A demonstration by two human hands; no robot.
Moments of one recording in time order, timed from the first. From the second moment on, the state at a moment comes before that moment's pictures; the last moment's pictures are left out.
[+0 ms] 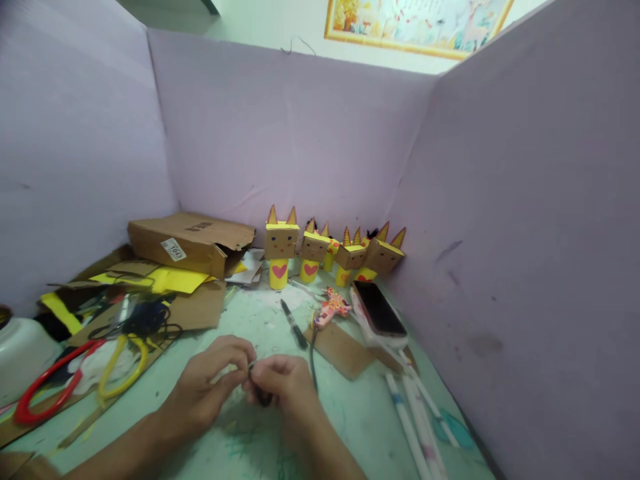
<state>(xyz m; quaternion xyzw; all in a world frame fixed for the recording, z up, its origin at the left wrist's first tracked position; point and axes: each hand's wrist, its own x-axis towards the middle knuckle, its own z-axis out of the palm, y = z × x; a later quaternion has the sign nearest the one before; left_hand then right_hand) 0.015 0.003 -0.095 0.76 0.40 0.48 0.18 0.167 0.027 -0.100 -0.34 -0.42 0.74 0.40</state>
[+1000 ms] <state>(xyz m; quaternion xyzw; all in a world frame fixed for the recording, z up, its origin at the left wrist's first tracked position) 0.016 0.007 -0.088 0.68 0.47 0.55 0.12 0.167 0.031 -0.094 -0.35 -0.25 0.78 0.45</state>
